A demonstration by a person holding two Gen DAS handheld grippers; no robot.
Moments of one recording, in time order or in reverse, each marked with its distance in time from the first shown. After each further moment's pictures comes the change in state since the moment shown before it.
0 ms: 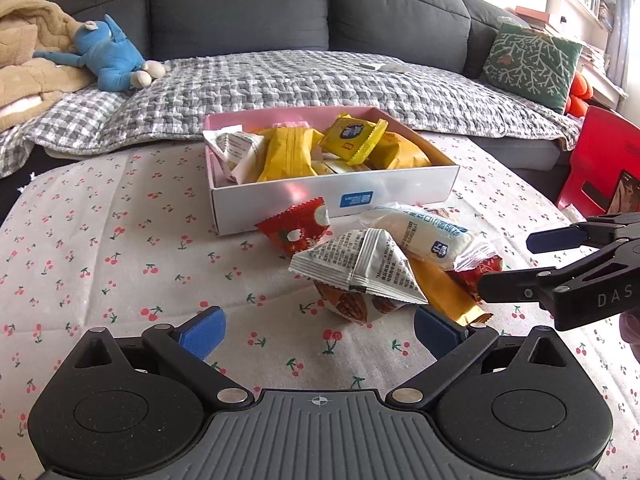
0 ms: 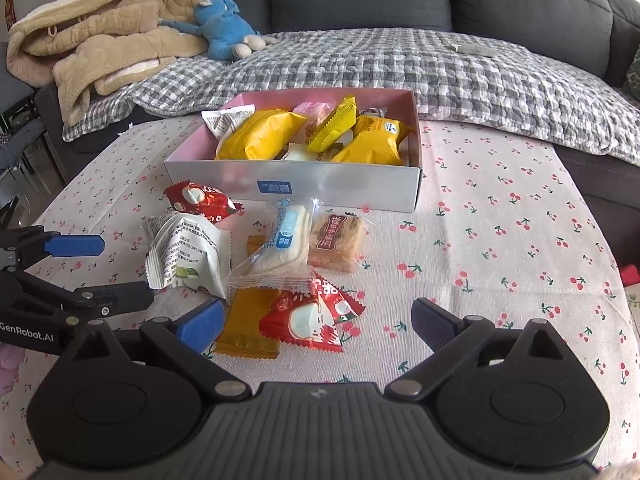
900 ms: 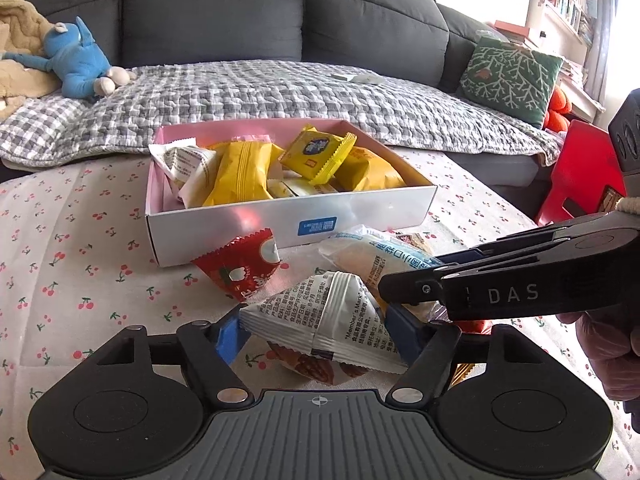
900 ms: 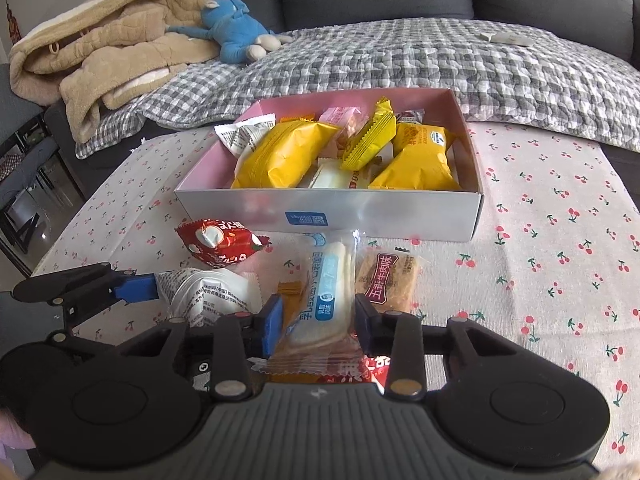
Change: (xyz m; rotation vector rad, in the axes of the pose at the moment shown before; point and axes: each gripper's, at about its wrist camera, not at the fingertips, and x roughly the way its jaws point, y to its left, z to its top) left arm 0.036 -0.012 0.014 -0.008 -0.044 -0.088; right arm 0.037 0.010 0.028 0.034 0.025 0.084
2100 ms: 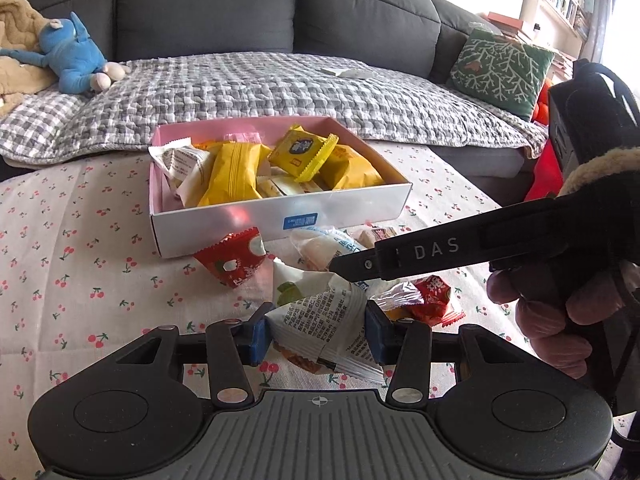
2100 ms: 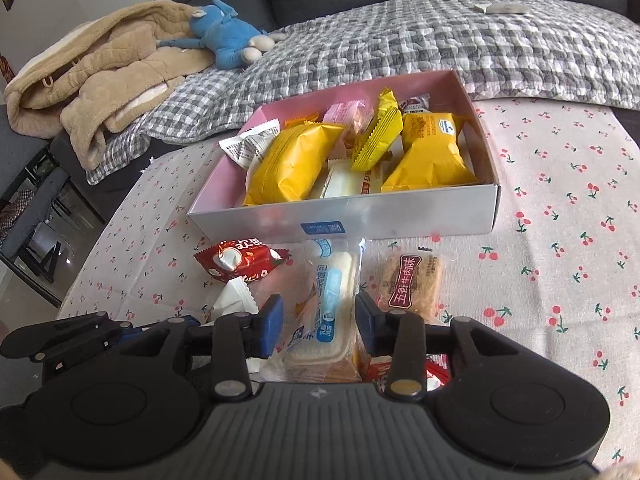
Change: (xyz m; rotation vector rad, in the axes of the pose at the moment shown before) left arm -0.029 -0.007 0.008 -0.004 0.054 -0.028; right arm 0.010 -0.009 0.011 0.147 0.050 0.091
